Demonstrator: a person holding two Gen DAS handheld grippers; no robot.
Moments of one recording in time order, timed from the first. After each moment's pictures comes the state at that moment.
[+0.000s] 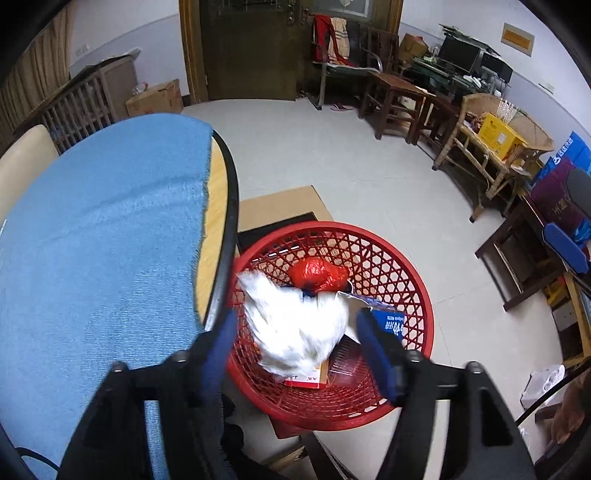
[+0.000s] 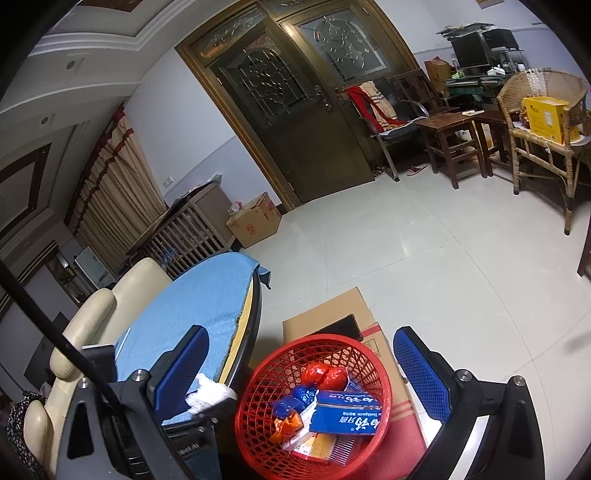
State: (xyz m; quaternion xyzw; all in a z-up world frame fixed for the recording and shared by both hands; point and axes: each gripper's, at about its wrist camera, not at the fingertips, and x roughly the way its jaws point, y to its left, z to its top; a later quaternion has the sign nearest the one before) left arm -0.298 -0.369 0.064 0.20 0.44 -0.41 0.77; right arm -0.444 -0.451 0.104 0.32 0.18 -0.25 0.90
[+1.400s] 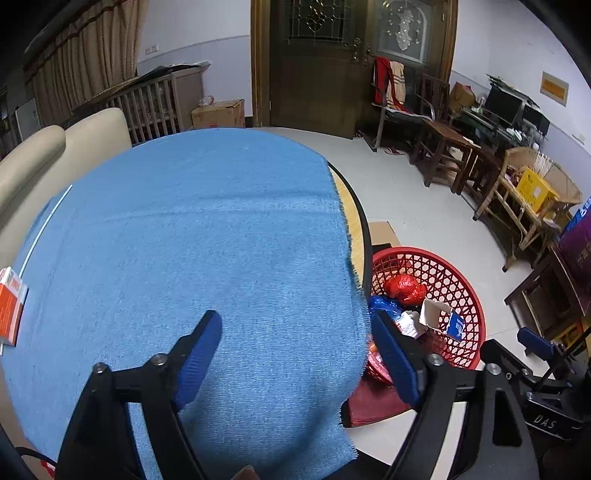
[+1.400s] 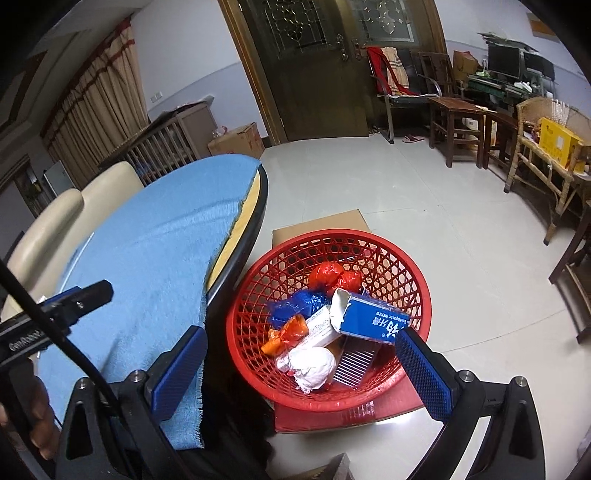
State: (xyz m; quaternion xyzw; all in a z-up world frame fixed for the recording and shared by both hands) left arm -0.253 -0.233 0.093 0.13 0.40 -0.33 0.85; right arm -0.386 -0.336 0.049 0.23 0.34 -0.27 0.87
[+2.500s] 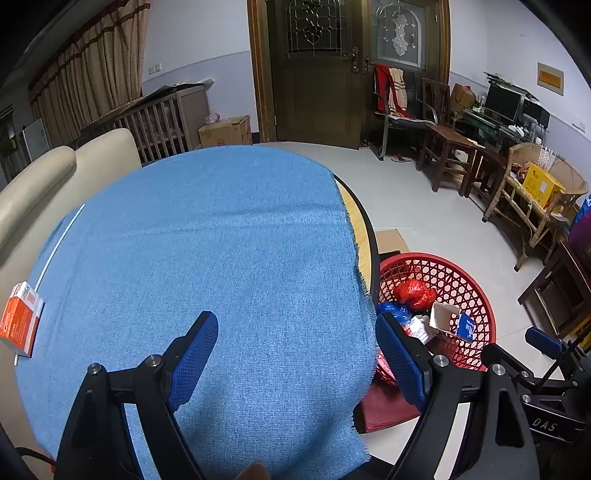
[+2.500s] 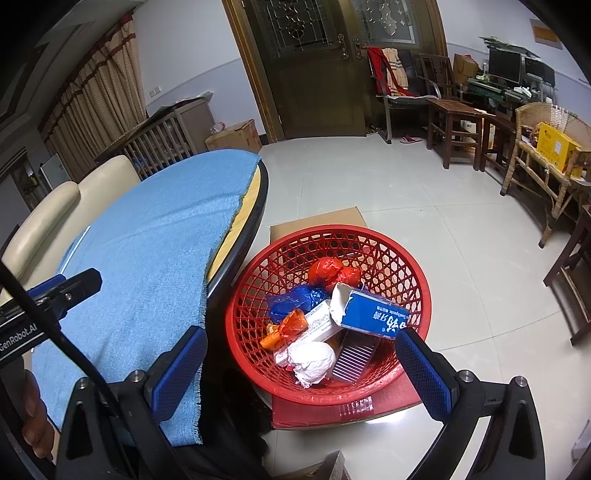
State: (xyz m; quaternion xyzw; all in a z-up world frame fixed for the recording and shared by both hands) left arm -0.264 -0.234 0.099 0.15 0.36 -0.32 0.86; right arm -0.383 -0.329 0.050 0.23 0.35 -0.28 0.87
